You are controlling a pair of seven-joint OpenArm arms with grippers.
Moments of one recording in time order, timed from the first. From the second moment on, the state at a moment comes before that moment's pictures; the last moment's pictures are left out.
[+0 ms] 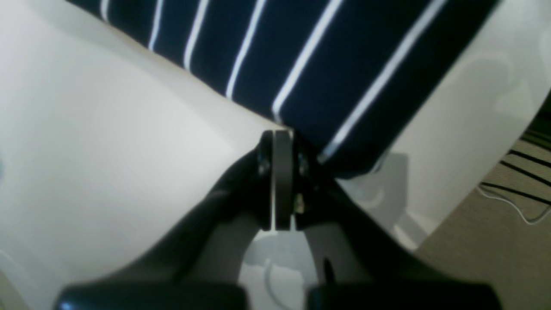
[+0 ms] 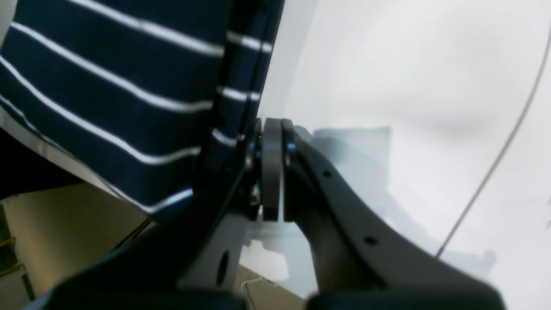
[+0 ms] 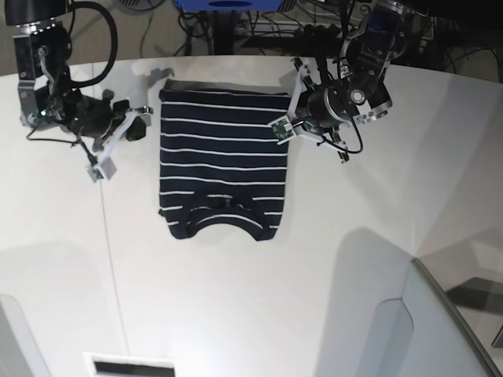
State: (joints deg) left arm 13.5 -13.4 12.8 94.4 18.2 -42.0 38.0; right arm -10.8 14.8 0.1 83.8 33.0 20.2 -51.9
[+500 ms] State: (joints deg) left arm 13.8 -13.4 12.8 94.4 18.0 -41.9 38.0; right arm -10.8 14.8 0.1 83.8 33.0 20.2 -52.0
